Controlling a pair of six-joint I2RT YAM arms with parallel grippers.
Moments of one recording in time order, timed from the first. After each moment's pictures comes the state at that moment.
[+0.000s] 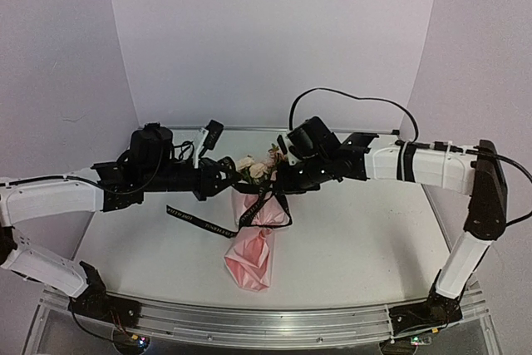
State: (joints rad) left arm -0.82 1.25 0.84 0.10 0.36 -0.30; right arm 0.90 1.76 1.41 -0.48 0.02 0.56
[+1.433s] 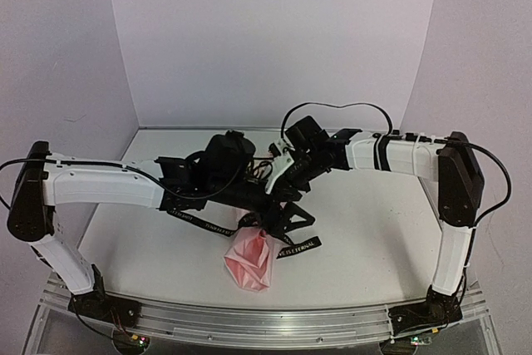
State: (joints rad) left arm -1.14 1.64 1.22 -0.02 0.35 -0.10; right arm 0.79 1.95 1.53 -0.50 -0.32 0.56
